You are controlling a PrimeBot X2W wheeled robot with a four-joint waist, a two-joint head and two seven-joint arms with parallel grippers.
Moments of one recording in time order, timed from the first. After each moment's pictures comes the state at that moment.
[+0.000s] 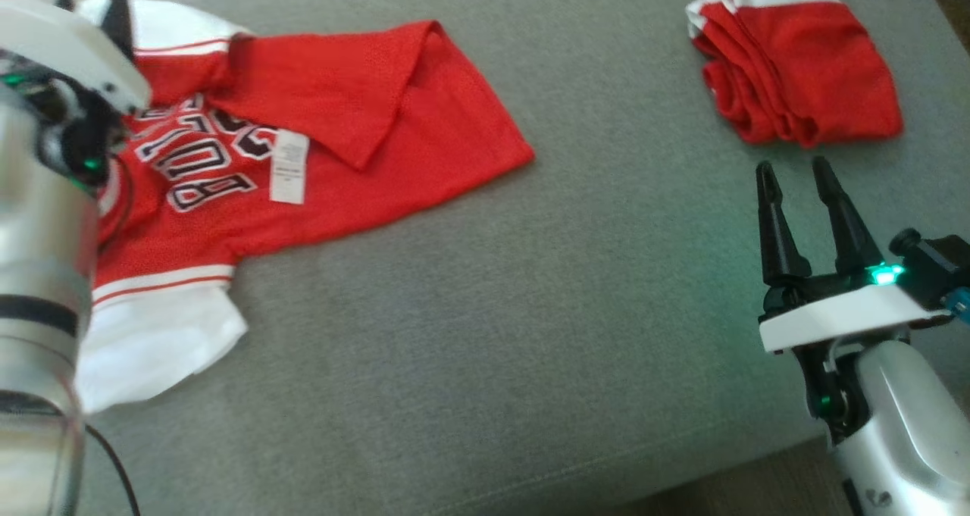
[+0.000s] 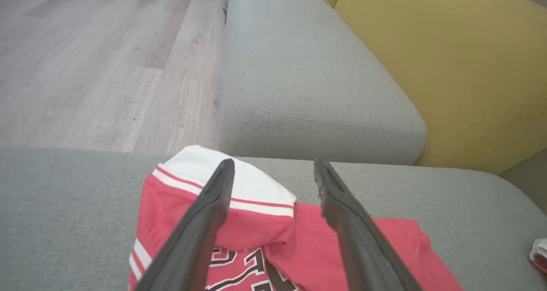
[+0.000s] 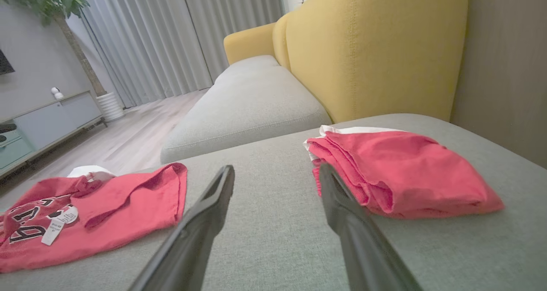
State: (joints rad) left arm -1.08 0.31 -0.36 1.12 -0.72 -0.05 0.01; right arm -0.27 -0.24 0.21 0.31 0.47 0.12 -0.25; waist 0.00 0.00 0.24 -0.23
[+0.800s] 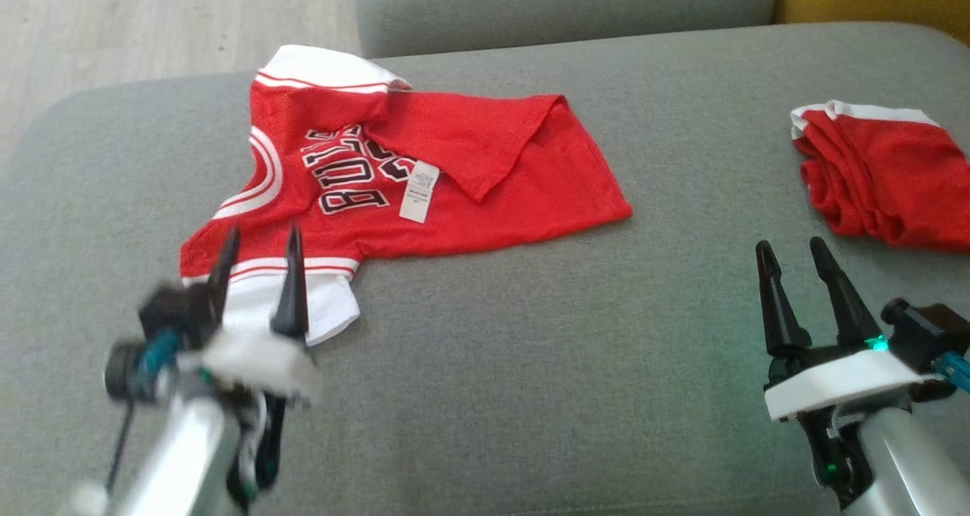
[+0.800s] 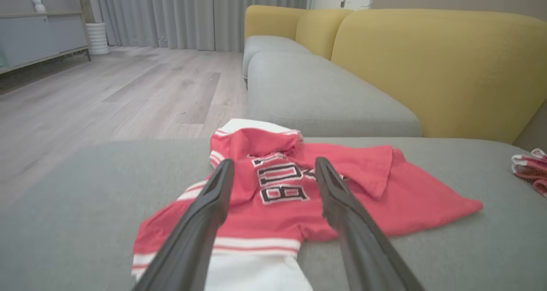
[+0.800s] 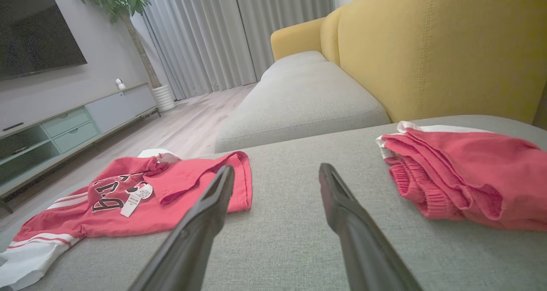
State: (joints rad) left arm -0.26 0.27 -0.43 0.28 -0.47 0.20 -0.25; right arm -0.14 -0.24 0.20 0.34 0.47 0.12 -0.25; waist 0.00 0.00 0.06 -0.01
